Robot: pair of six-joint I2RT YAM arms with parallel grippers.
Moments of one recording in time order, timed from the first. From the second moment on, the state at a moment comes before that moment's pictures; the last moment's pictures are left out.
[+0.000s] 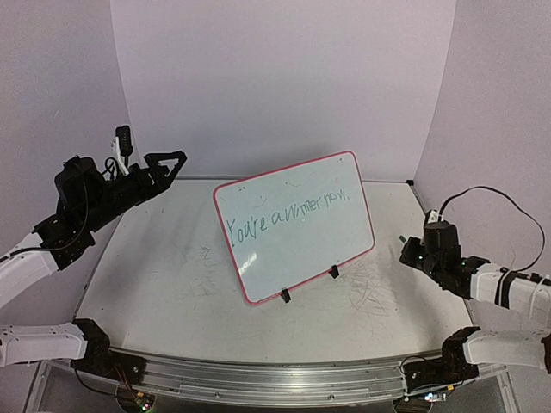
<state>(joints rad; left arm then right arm) -0.58 0.87 0.80 0.12 0.10 -0.64 0.37 1.01 0.43 -0.02 0.34 0.57</state>
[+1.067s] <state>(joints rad) -0.58 0.78 0.88 0.10 0.01 -0.49 0.31 0.87 0.39 -0.19 0.24 0.84</state>
